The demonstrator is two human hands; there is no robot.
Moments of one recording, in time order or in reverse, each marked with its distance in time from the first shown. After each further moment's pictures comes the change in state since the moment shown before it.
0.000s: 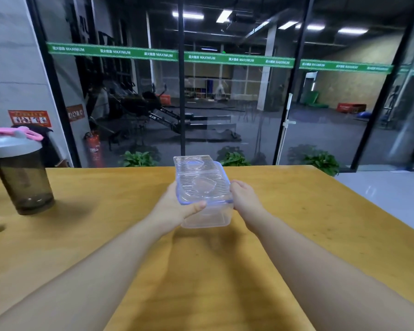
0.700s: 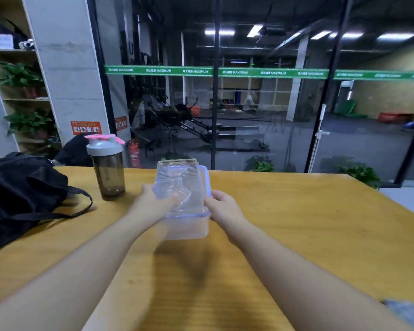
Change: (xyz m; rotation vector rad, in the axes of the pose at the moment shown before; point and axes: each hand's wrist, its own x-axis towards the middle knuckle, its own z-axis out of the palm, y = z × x) left_hand -0.093 0.008 -0.123 0.351 0.379 -0.307; right_hand -0.098 -0.034 0.115 0.030 -0.262 -0.073
